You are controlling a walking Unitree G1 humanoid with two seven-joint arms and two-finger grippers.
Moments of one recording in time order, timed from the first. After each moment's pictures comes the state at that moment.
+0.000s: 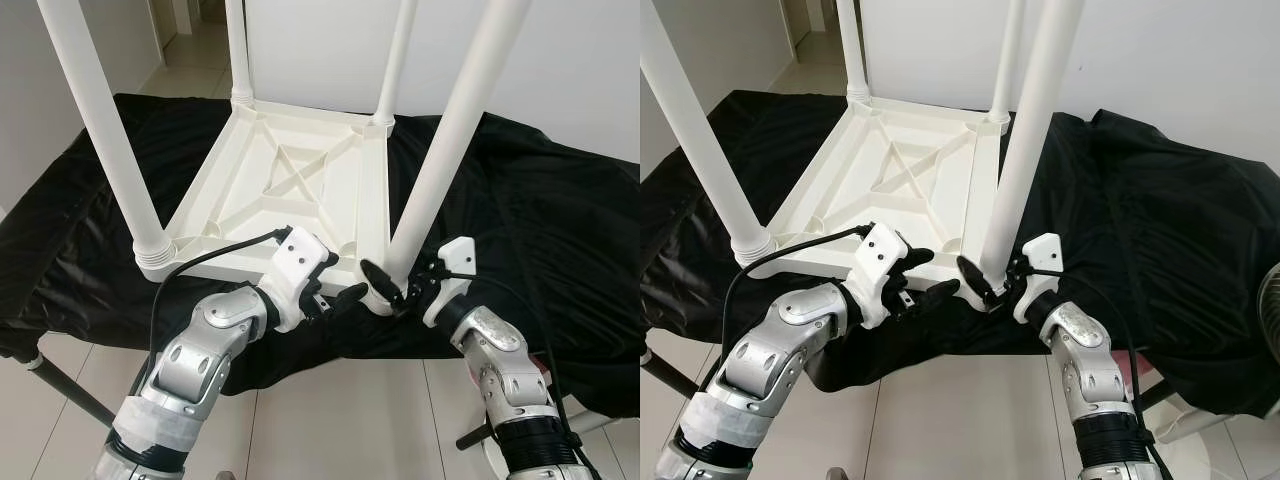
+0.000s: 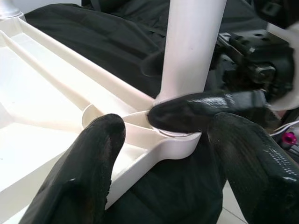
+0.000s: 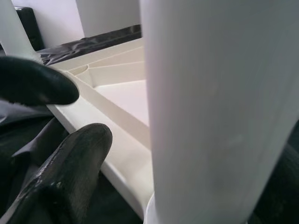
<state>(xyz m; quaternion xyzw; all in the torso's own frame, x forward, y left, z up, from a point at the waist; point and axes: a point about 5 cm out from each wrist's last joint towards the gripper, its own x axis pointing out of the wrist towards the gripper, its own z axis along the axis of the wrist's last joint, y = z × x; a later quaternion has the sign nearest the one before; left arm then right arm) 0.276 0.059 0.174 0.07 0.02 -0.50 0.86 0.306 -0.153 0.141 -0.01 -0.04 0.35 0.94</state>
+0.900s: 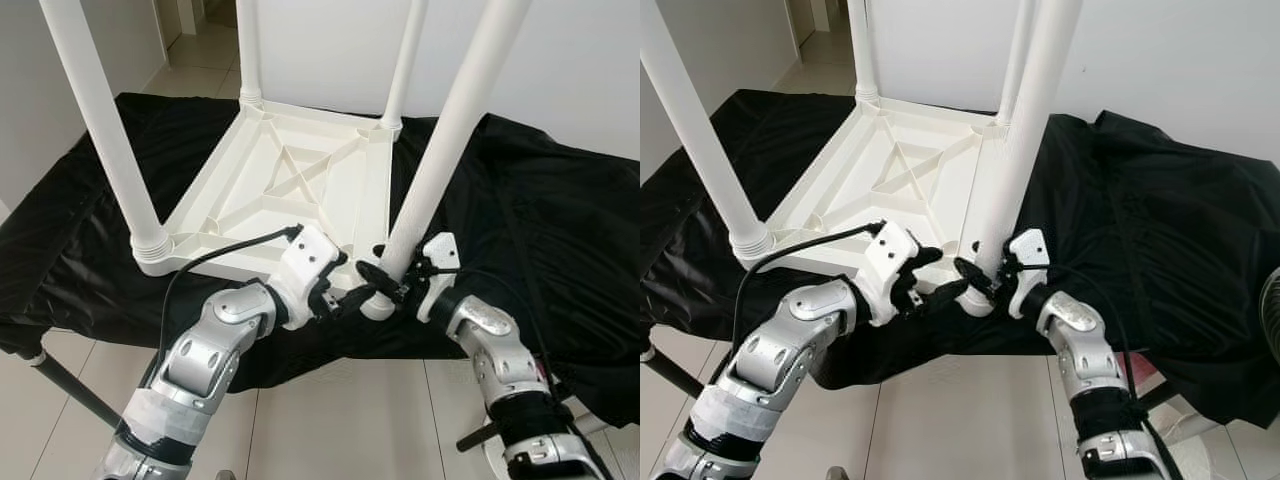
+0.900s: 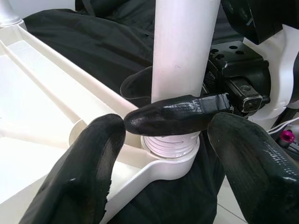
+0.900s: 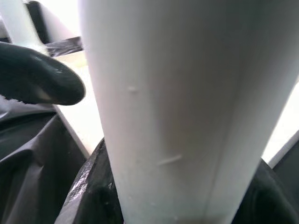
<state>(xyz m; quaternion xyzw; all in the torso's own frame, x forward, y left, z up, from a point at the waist) 0.278 0.051 0.176 0.08 0.01 -0.51 0.86 0.313 -0.147 0.136 -0.02 -0.04 0.33 0.94</state>
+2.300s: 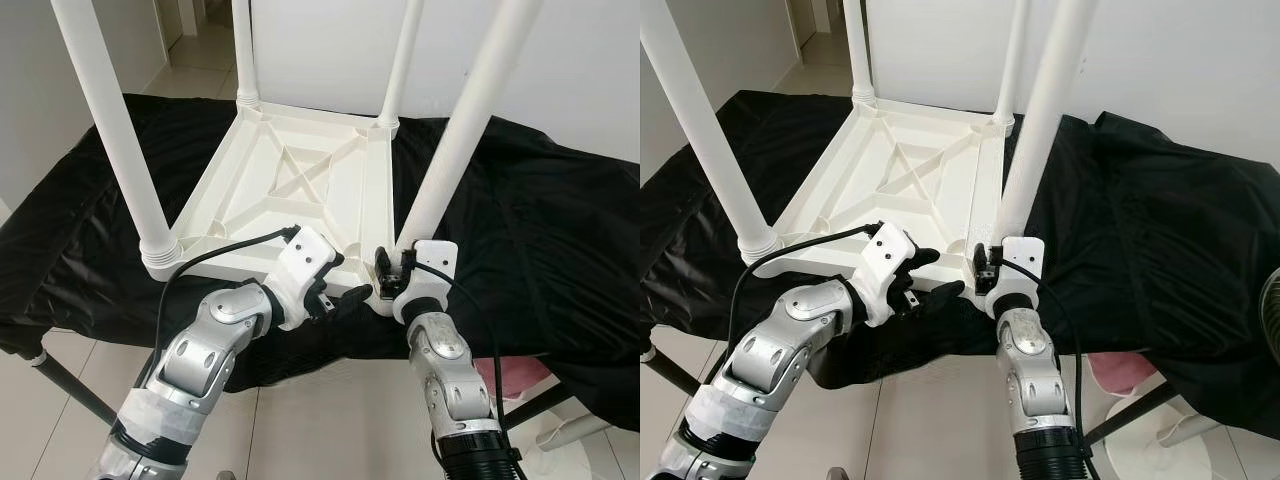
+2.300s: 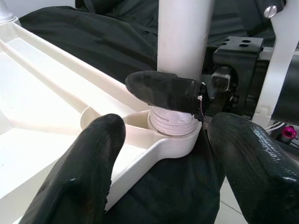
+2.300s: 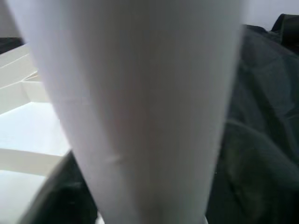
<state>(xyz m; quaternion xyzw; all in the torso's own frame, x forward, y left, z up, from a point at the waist) 0.279 0.055 0.175 0.09 0.01 -0.51 0.86 0.297 -0.125 0.139 0.04 -0.03 0.02 1.00</state>
